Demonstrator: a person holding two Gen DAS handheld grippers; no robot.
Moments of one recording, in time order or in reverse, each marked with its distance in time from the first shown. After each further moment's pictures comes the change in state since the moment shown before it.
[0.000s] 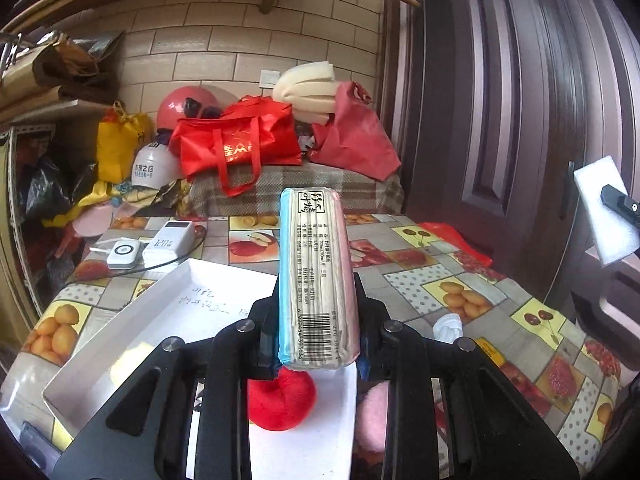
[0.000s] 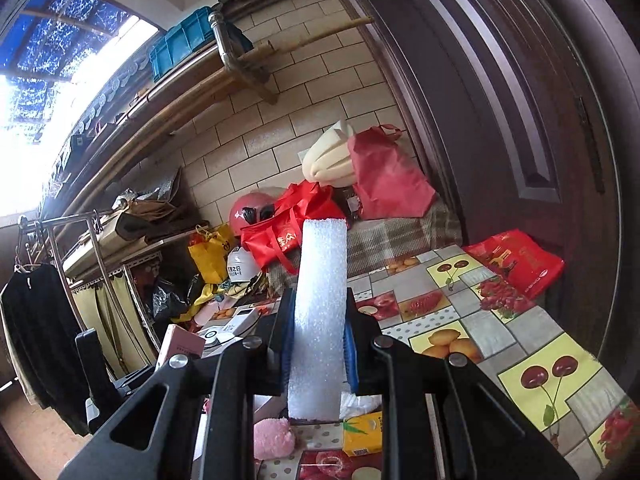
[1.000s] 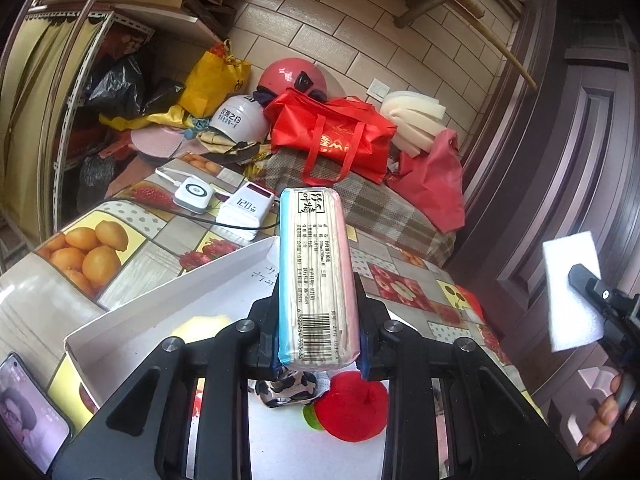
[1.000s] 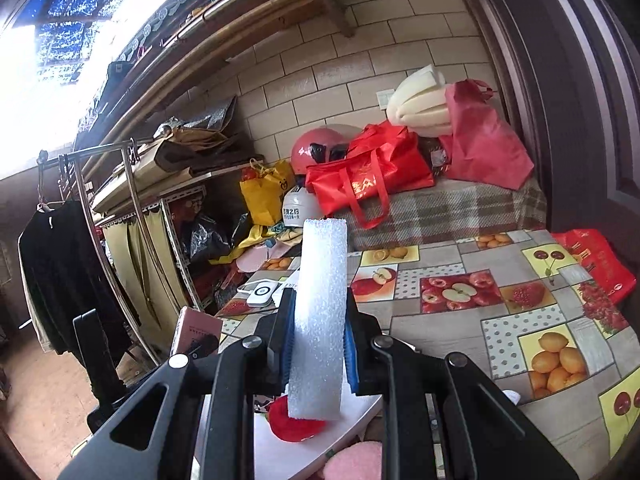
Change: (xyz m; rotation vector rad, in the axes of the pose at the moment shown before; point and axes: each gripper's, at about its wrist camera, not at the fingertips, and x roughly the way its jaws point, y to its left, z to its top) left arm -0.009 0.106 -0.015 -0.427 -0.013 0.108; right arm 0.109 0.106 -0.015 -0.121 0.222 0.171
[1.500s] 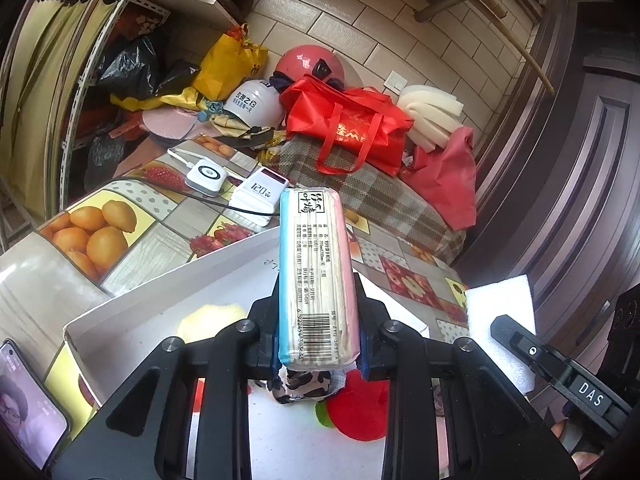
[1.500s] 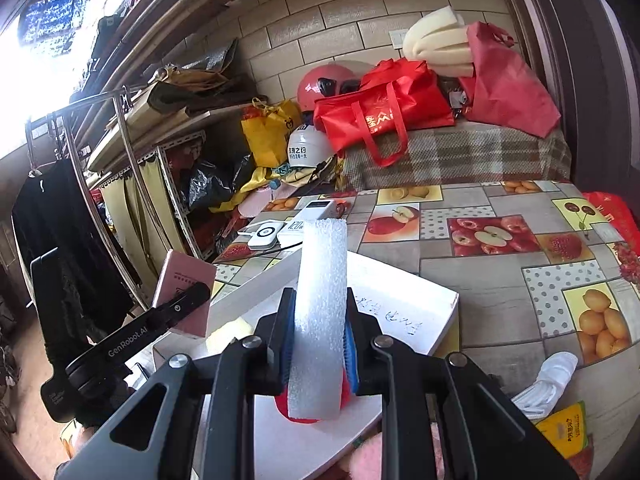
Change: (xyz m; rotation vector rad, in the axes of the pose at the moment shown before) left arm 0.010 0.010 -0.001 -0.041 0.040 0.025; right arm 0.061 0.017 -0.038 -0.006 0.178 0.009
